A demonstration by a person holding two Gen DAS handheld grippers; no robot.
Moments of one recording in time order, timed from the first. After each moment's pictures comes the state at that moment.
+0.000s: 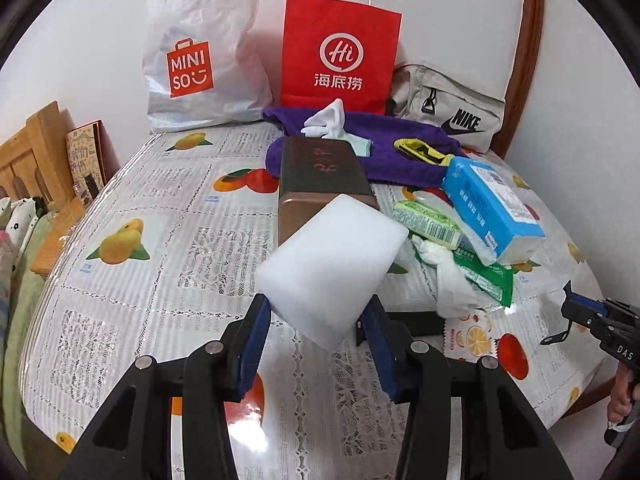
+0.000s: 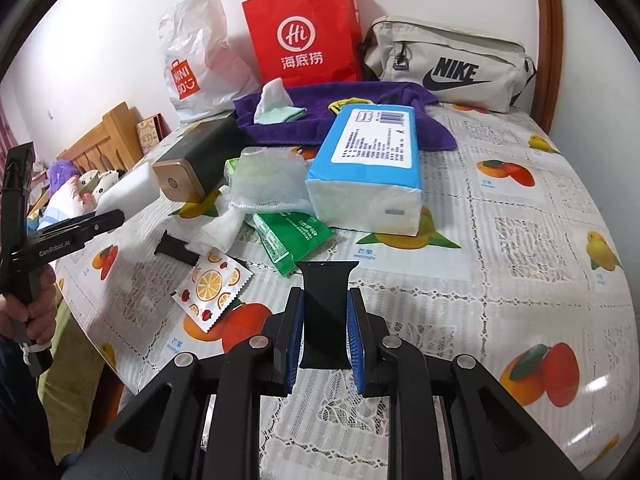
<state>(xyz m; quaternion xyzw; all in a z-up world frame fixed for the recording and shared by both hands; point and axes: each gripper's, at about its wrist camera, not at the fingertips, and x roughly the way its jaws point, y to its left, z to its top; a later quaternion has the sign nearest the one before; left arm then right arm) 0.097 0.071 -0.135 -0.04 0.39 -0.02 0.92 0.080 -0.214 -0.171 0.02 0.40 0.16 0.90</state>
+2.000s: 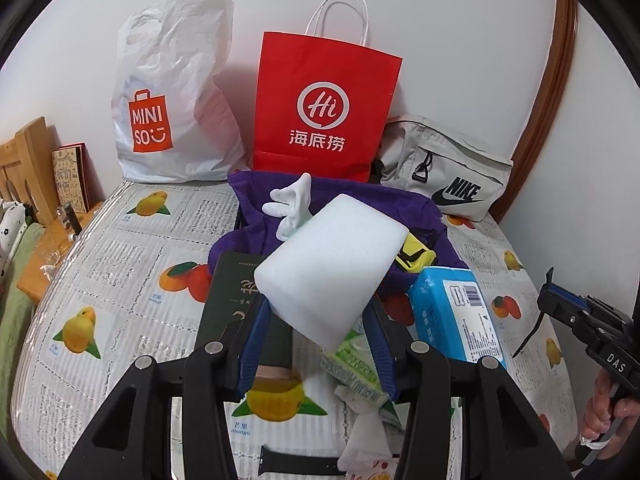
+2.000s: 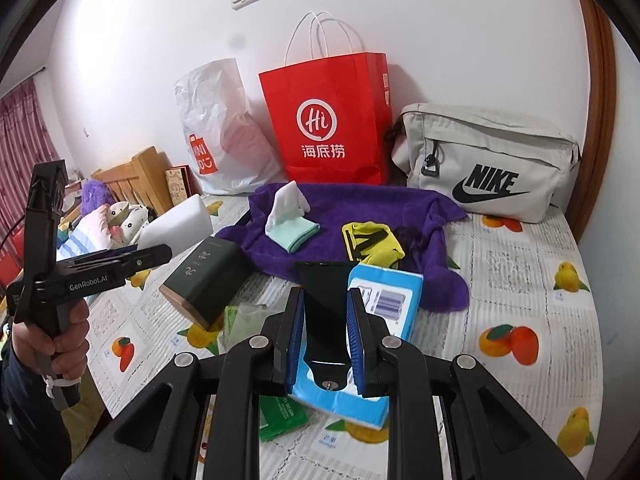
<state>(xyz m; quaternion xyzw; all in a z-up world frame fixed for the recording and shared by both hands) 0.200 0.017 -0.066 -0.09 0.37 0.00 0.92 0.203 -0.229 -0.072 0.01 0.33 0.25 0.91</state>
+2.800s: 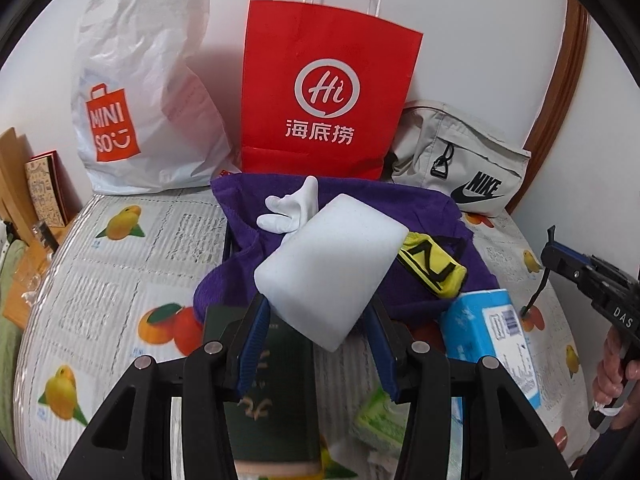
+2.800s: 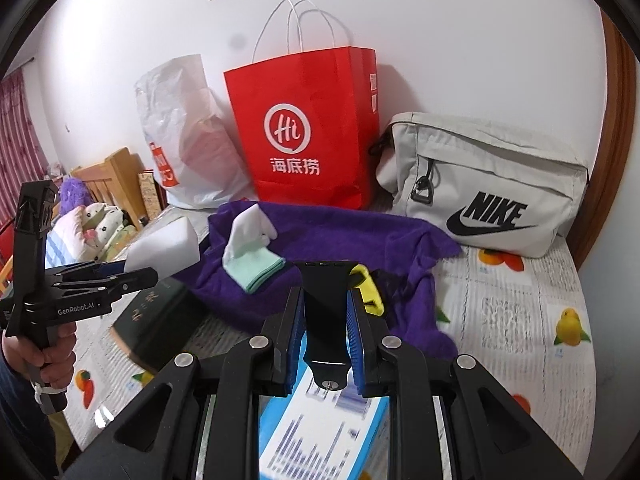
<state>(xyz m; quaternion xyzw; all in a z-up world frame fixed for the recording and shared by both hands) 0.285 0.038 -0.093 -0.08 0.40 -0.03 0.91 0.293 -0.208 -0.074 -0.01 0.33 0.22 0.92</state>
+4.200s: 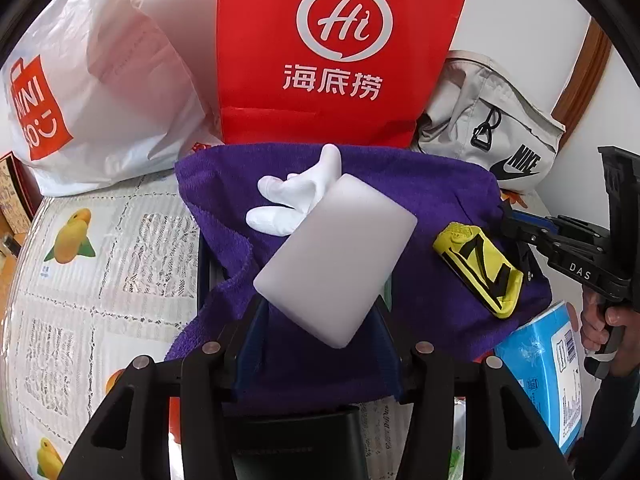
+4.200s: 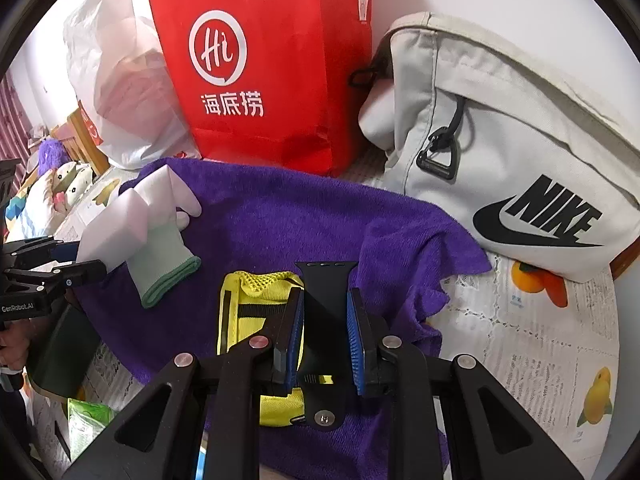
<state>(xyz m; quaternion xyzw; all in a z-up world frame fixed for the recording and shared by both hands) 0.375 0.050 -0.145 -0.06 0.47 -0.05 0.88 0.435 -0.190 -0.152 -0.06 0.42 0.21 0.88</state>
